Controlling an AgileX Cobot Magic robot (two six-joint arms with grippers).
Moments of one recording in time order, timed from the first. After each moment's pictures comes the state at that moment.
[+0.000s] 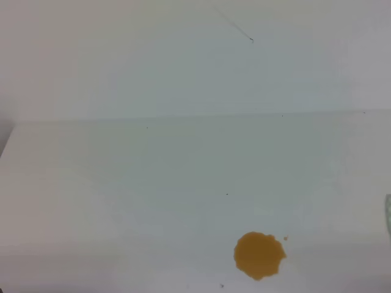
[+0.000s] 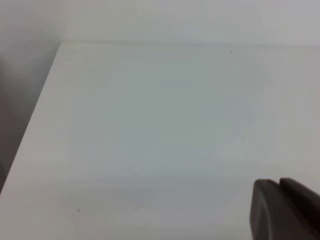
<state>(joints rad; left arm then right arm) -0.07 0.00 0.00 -0.09 0.31 -0.07 -0.02 -0.03 0.03 -0.04 0.32 -0.06</state>
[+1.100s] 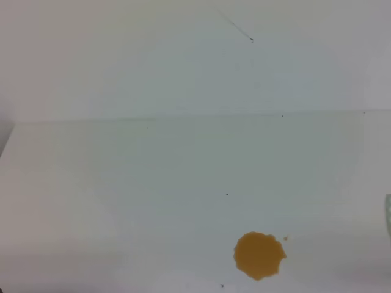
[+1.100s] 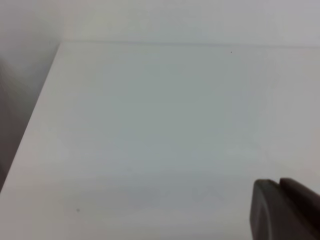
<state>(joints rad) -0.07 0.00 0.00 -0.09 0.31 -0.07 -0.02 -0.02 0.03 0.08 0.17 -0.01</state>
